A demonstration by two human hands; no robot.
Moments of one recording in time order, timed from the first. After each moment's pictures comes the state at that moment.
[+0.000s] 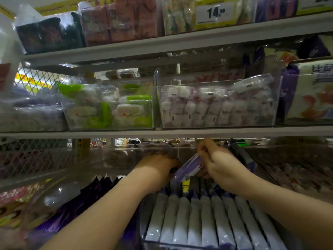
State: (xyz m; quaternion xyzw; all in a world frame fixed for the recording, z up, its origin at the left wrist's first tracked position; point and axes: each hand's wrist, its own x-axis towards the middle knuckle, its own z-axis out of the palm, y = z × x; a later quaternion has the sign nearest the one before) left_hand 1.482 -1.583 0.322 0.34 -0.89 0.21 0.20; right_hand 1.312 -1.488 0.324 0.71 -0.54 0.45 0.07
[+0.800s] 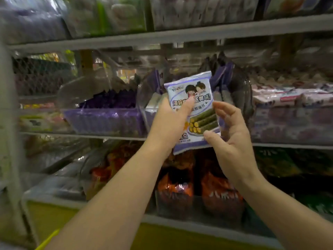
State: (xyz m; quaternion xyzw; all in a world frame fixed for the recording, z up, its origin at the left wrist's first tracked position) left_hand 1.464 -1.398 0.192 0.21 -0.61 -0.50 0.58; right_hand 1.352 -1.333 0.149 0.63 -0.34 0.69 -0.11
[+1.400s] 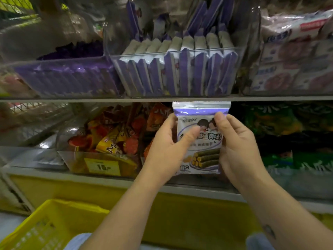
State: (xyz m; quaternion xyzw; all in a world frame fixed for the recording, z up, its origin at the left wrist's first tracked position) left_hand 1.448 -1.395 0.054 0.17 -0.69 -0.50 0.51; right_hand 1.319 -1.338 0.060 0.45 -0.37 0.74 -0.34
